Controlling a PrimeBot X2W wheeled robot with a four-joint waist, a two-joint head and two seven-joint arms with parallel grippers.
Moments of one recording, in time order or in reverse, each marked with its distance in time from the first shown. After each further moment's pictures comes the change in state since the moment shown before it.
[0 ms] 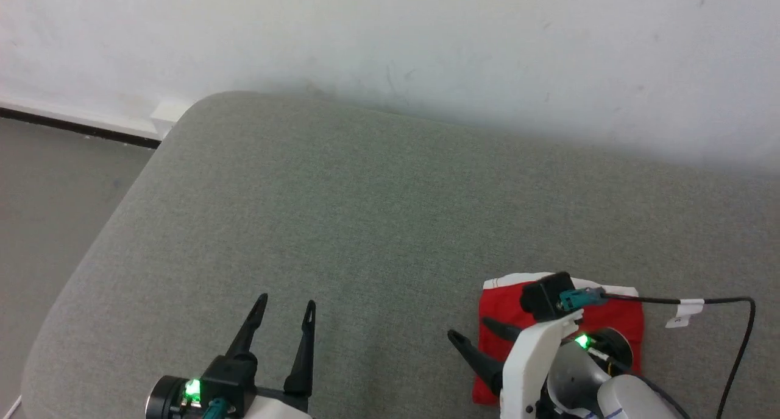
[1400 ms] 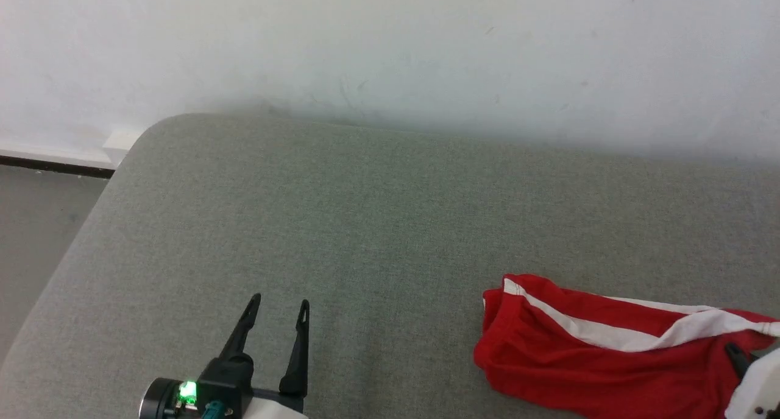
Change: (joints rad) left arm 0.003 0.052 -0.046 -0.021 -0.037 0.065 0.000; right arm 0.128 -0.188 -0.636 0.139 -0.039 0.000 -0.057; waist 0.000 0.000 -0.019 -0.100
